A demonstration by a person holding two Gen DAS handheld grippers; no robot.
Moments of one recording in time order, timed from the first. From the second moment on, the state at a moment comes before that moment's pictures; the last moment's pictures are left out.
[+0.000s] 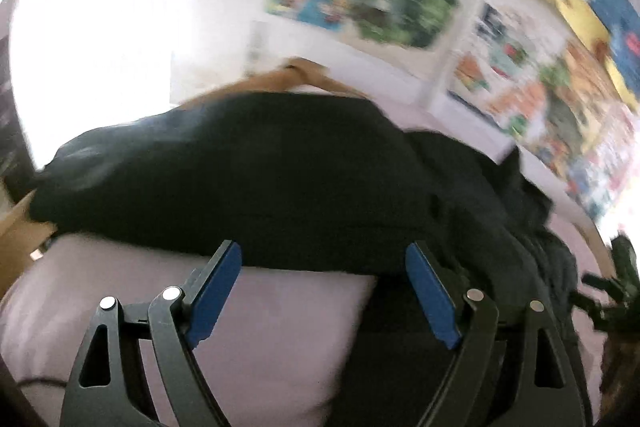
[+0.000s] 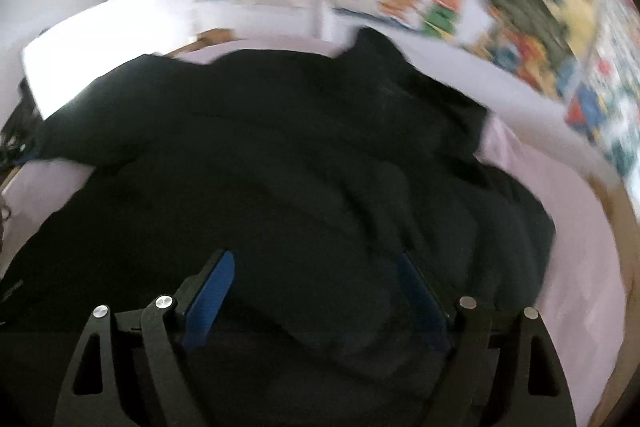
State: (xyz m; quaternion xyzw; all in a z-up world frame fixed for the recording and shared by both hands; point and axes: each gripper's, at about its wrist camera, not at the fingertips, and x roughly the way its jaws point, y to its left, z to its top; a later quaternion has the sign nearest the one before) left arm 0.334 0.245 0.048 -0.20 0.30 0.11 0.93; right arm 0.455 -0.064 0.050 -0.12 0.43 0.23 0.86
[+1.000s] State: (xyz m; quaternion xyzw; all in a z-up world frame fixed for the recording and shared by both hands) left arm 0.268 0.373 -0.034 -0.46 0.13 0.22 0.85; right arm 0.527 0.096 -0.051 -0.18 0.36 0.21 0.89
